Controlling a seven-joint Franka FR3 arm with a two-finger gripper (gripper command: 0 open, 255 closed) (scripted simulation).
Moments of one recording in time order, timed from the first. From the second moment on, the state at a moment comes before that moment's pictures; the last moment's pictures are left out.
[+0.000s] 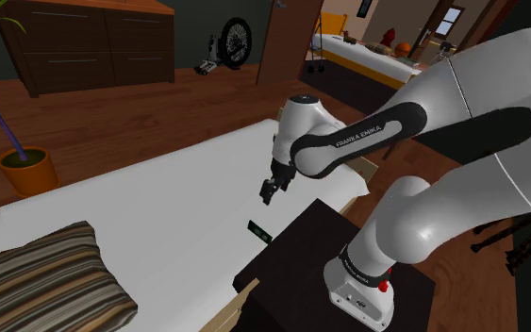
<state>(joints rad) 0.10 -0.47 0.01 -2.92 -0.04 2.42 0.13</state>
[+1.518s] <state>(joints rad) 0.19 0.17 0.04 -2.92 0.08 3.05 0.06</state>
